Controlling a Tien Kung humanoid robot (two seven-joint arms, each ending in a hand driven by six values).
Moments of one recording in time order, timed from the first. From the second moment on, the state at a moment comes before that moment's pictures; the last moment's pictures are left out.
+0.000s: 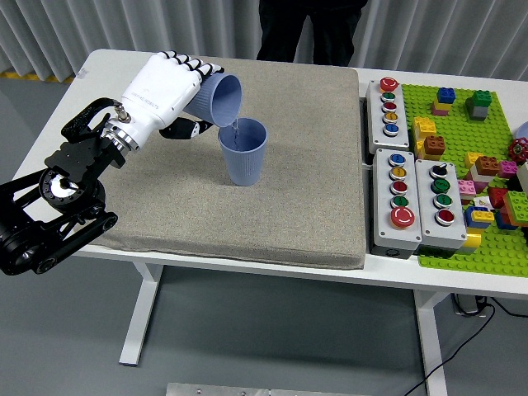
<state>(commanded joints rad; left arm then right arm) -0.74 0.49 -0.64 -1.25 2.27 0.36 0.19 0.19 -0.11 1.35 0.18 -1.43 0.00 -0.21</state>
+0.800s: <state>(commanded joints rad) -0.76 0.51 -0.58 -1.25 2.27 0.37 0.22 0.18 -0.11 1.35 0.18 -1.44 0.00 -0.21</state>
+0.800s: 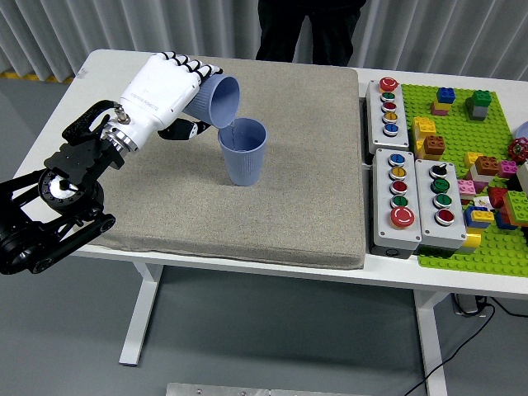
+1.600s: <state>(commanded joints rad) -0.82 0.53 -0.49 -1.26 2.27 0.37 0.25 0.18 -0.11 1.36 0.18 -1.44 0.00 -0.21</state>
